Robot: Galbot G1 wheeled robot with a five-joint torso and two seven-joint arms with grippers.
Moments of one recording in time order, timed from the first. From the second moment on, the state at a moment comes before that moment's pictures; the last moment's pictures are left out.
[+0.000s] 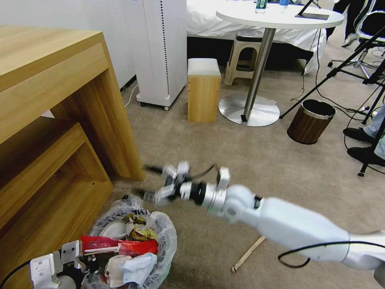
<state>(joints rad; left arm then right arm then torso) 2.00 -1.05 -0.75 -2.50 -1.08 0.69 -0.73 -0.31 0.85 -0.63 1.78 1.18 0.21 -0.35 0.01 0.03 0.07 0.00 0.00</state>
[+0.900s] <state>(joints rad) 2.00 -1.07 -0.70 -2.50 -1.00 0.71 -0.67 -1.24 0.60 0.21 1.98 1.04 -0.18 0.21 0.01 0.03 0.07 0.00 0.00</state>
